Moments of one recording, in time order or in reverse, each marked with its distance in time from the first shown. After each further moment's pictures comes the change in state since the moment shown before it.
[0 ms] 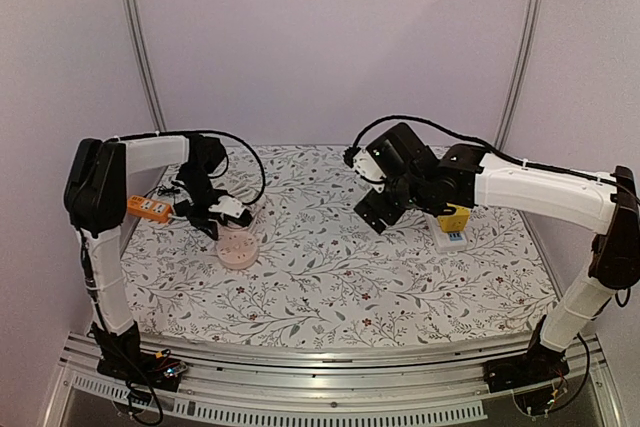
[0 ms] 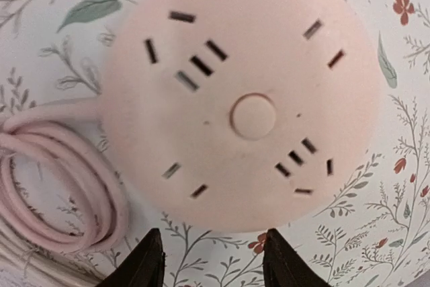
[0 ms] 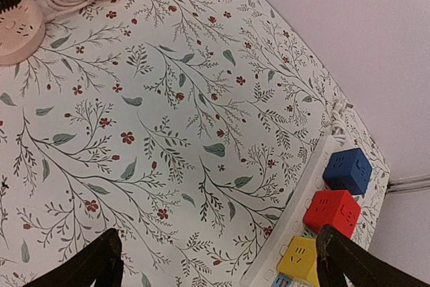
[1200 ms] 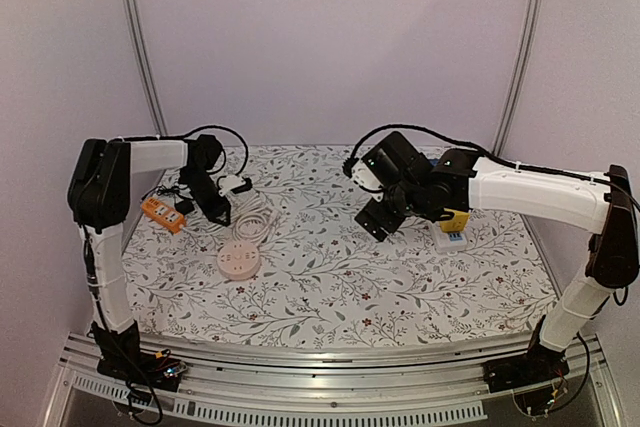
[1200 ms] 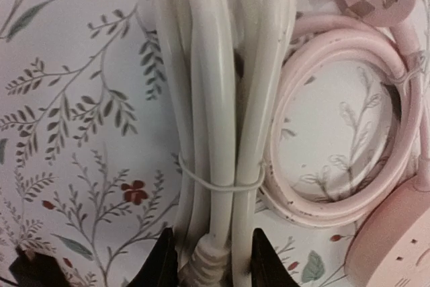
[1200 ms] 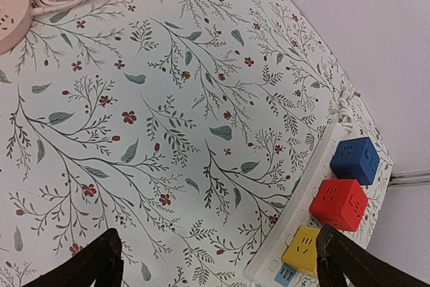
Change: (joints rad) left arm 0.058 0.086 0.093 0.240 0.002 -0.929; right arm 0.010 0.021 -0.013 -0.037 0.008 0.008
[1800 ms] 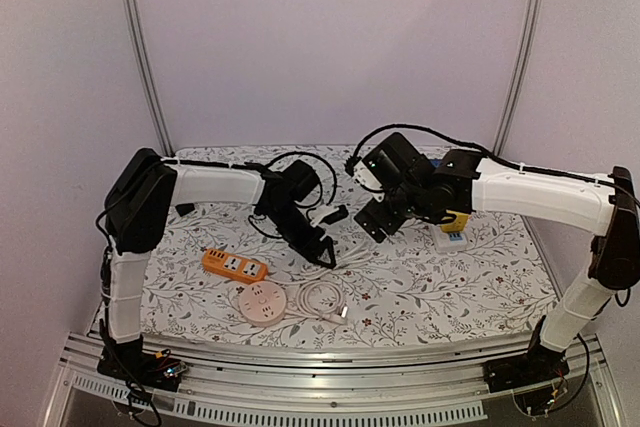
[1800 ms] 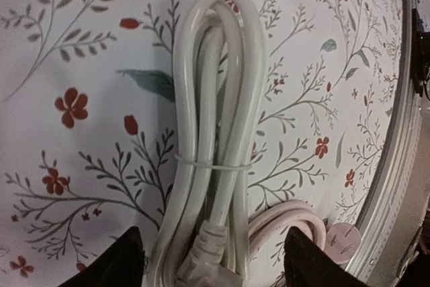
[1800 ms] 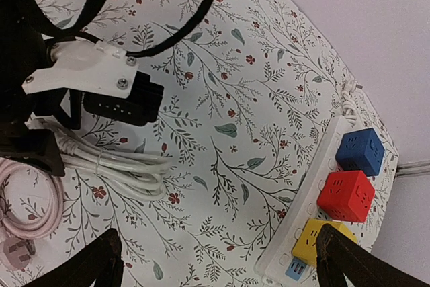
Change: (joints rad) left arm -0.538 -0.005 -0.062 0.156 0.402 -0.629; right arm 0.017 -0.009 -0.002 -0.013 0.008 0.067
